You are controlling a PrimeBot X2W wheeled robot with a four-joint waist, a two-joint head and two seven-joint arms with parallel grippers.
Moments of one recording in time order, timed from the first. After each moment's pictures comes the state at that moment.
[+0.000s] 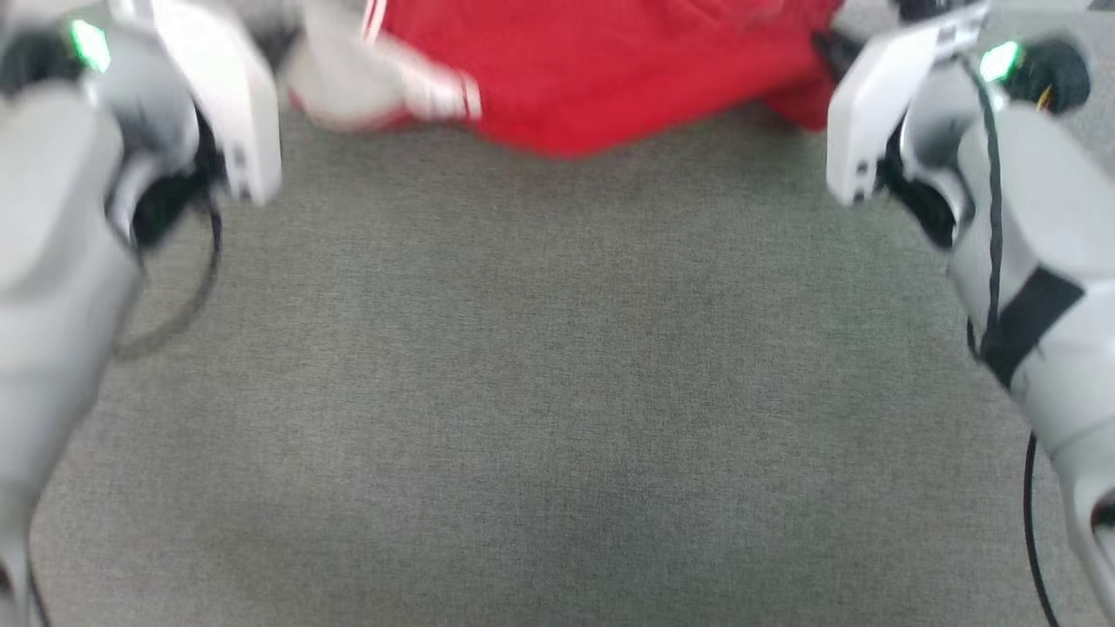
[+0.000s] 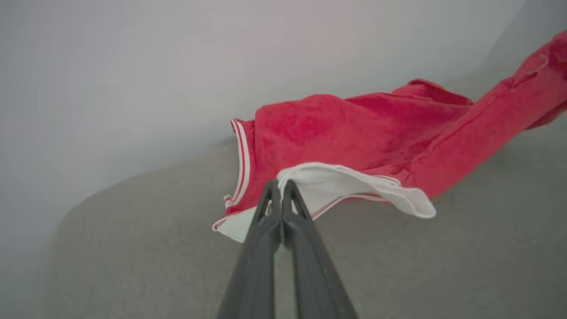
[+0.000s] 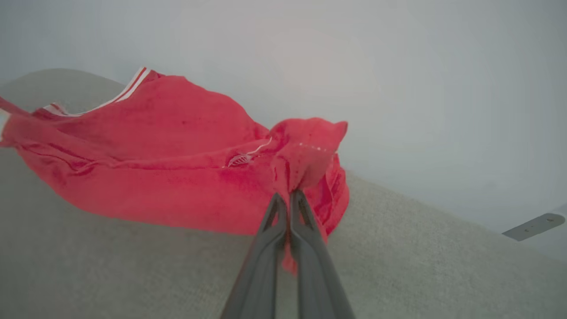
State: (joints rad) left arm -1.18 0.55 -0.83 0.69 -0.90 -0.13 0.30; right arm -1.15 -0.23 0.52 1.00 0.49 0.13 0.15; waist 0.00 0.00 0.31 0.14
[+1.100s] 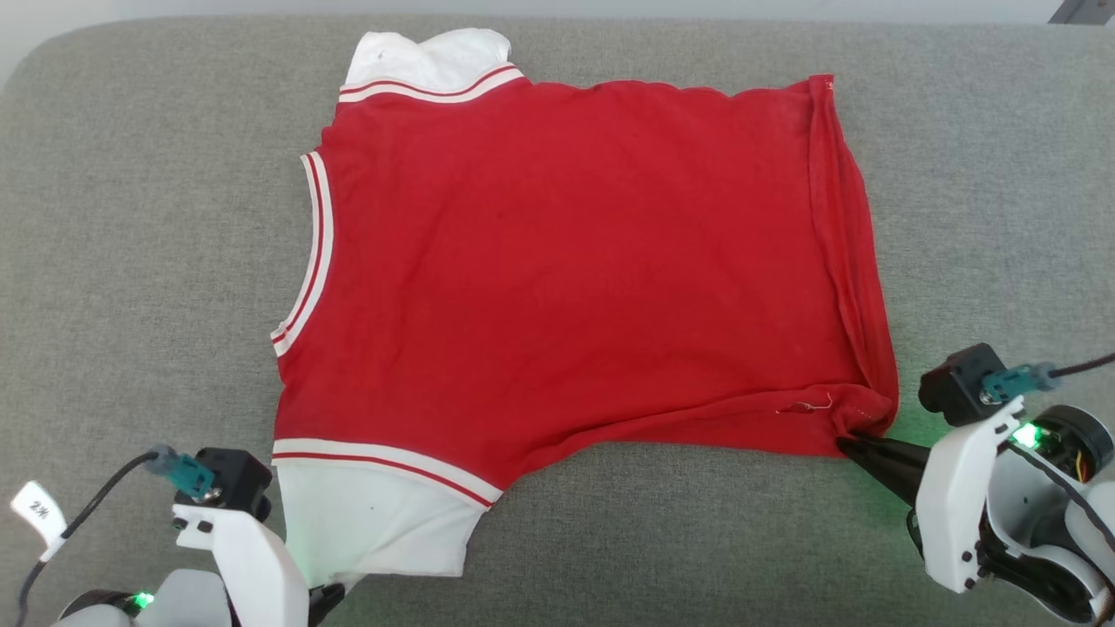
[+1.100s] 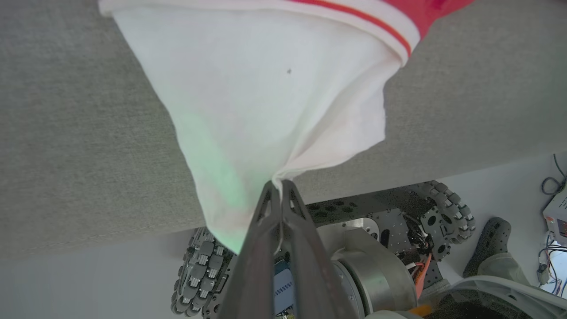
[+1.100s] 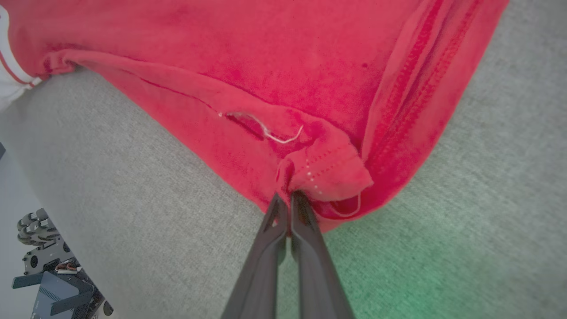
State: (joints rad) left arm -0.27 1.02 -0.84 -0.35 -1.29 0.46 0.55; right arm -0.37 -0.74 0.67 0.11 0.86 0.13 0.40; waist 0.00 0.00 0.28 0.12
